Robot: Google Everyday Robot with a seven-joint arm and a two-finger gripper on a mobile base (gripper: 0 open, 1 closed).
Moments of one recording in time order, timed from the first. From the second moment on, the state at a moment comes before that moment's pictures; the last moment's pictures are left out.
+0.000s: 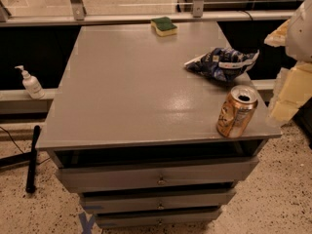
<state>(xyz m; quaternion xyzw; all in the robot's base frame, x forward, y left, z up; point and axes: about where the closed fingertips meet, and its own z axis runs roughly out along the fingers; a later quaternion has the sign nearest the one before) 0.438 -0.215 0.981 -0.60 0.78 -0.04 0.17</state>
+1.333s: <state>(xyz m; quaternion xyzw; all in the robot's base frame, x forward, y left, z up) 0.585 -0.210 0.974 -0.51 0.81 -0.03 0.30</state>
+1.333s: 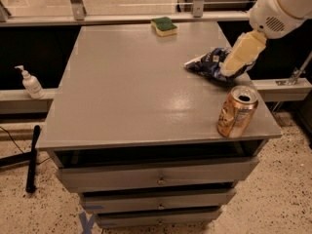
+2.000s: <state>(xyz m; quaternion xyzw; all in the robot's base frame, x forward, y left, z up) 0.654 -0.214 0.929 -0.40 0.85 0.01 0.34</state>
